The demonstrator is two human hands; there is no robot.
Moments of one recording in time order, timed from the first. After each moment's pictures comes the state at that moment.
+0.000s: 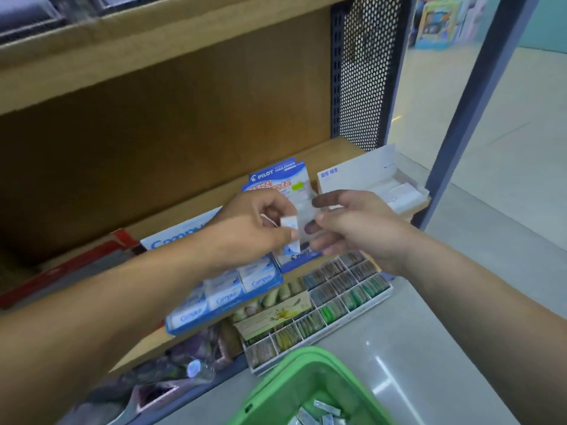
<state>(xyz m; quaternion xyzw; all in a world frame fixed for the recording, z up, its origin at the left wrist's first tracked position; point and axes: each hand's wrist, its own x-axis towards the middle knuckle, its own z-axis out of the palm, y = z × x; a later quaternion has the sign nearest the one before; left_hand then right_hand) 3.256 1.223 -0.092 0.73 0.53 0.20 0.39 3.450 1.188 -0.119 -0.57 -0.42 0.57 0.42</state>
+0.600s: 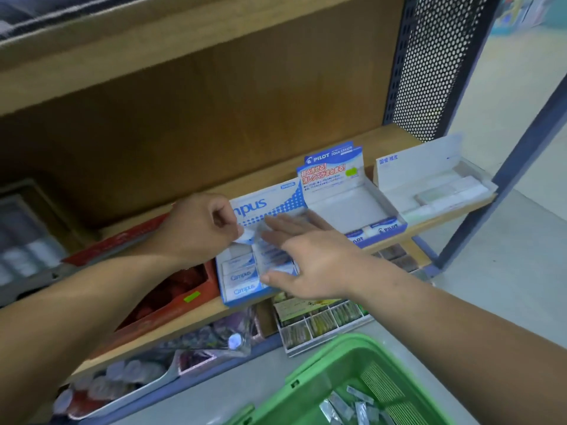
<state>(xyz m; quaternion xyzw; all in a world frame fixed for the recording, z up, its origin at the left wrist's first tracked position) 3.109 1.229 -0.113 0.73 0.62 0.21 0.19 3.328 1.193 -0.149 -0.47 -0.86 0.17 0.05</state>
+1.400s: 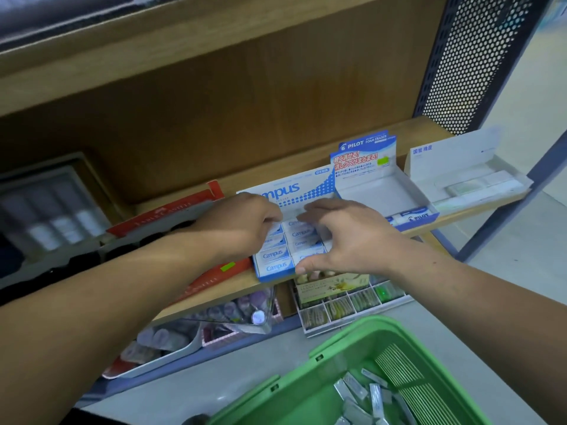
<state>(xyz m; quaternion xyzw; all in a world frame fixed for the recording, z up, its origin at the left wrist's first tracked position) 3.104 1.213 -0.108 0.83 0.55 -0.02 0.10 3.327 1.191 -0.140 -0.51 -0.85 0.13 0.08</state>
